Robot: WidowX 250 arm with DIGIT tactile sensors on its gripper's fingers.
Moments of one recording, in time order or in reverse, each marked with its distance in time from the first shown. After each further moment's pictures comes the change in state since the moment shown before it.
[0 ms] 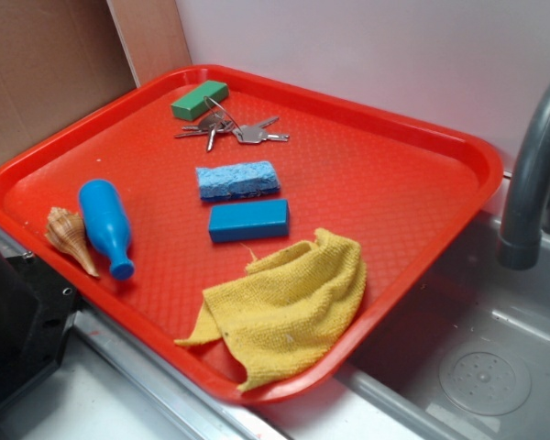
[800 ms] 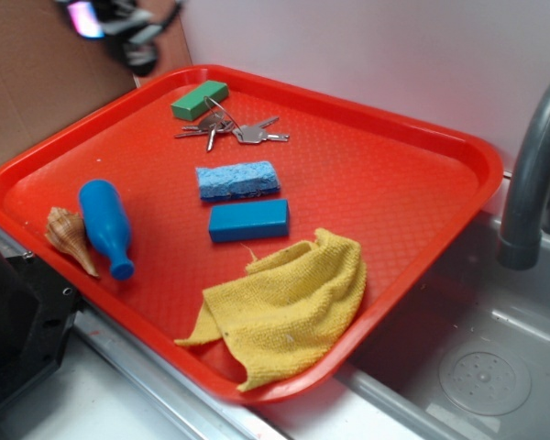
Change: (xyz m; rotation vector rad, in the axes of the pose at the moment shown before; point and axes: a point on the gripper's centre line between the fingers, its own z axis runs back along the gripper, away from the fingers) arm 0.090 0.015 -0.103 0.065 -0.009 -0.214
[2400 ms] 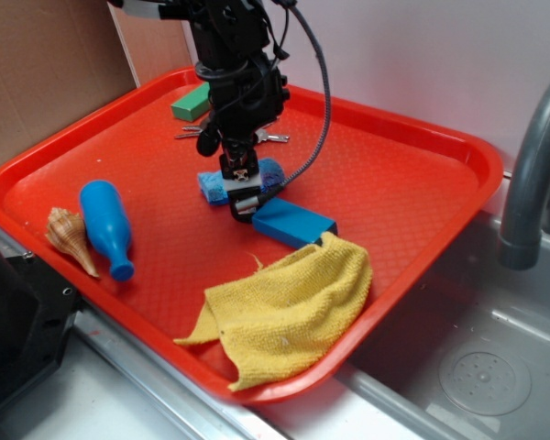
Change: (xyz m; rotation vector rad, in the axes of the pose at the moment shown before) arm 0.026 -0.035 -0.129 -0.062 0.049 -0.459
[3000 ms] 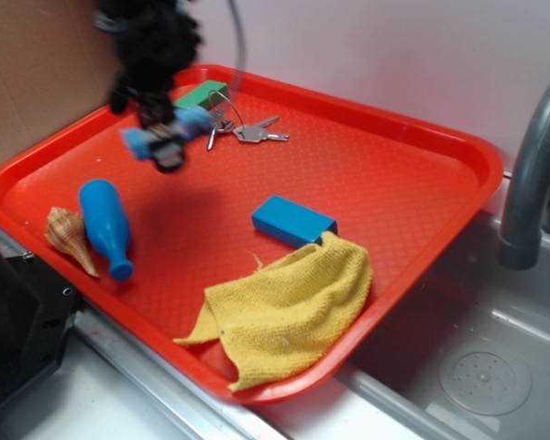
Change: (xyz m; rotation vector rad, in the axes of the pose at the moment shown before) arm -0.077 0.022 0.083 0.123 -0.078 0.240
